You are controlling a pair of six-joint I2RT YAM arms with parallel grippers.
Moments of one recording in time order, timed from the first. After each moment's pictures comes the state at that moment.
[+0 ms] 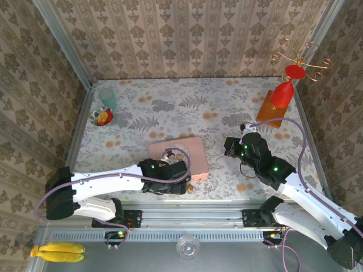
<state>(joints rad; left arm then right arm) -1.30 1.30 0.91 -0.92 -0.14 -1.11 0.59 0.81 0.66 -0.36 0.18 0.70</state>
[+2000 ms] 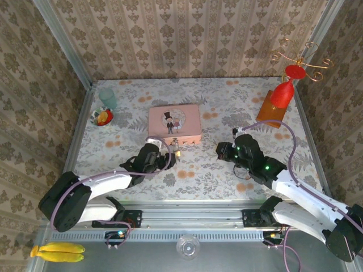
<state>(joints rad) -0.76 1.25 0.39 0.20 -0.05 -0.52 0.64 0.90 0.60 -0.26 0.04 0.85</state>
